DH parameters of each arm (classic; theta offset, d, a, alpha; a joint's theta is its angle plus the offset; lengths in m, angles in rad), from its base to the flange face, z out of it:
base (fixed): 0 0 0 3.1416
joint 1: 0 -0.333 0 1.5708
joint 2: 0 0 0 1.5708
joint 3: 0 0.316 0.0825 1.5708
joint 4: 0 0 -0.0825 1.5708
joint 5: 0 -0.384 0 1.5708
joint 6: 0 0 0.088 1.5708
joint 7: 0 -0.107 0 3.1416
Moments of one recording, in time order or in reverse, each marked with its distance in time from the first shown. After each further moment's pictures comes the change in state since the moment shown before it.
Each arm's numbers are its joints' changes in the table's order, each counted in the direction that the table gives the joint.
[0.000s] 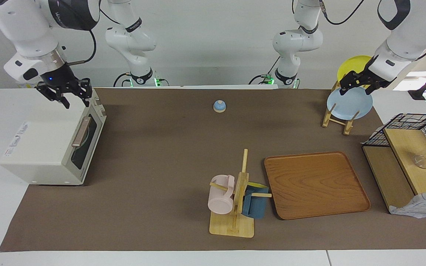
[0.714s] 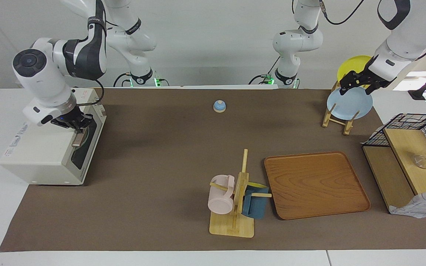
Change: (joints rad) left arm 0.000 0.000 0.000 0.000 0.000 0.000 0.000; right arm 0.004 0.112 -0.003 -0.113 0.136 -0.112 -0.062
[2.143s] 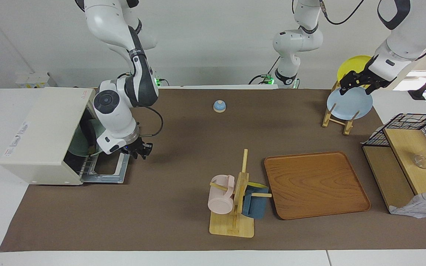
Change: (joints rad) left arm 0.000 0.000 0.000 0.000 0.000 0.000 0.000; right arm -0.223 0.123 0.021 -0.042 -0.177 -0.216 -0.393
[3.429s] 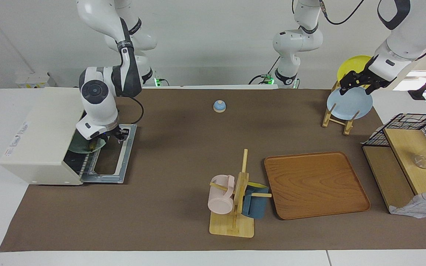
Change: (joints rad) left arm 0.000 0.000 0.000 0.000 0.000 0.000 0.000; right arm 0.093 -0.102 -0.004 -0.199 0.239 0.008 0.071
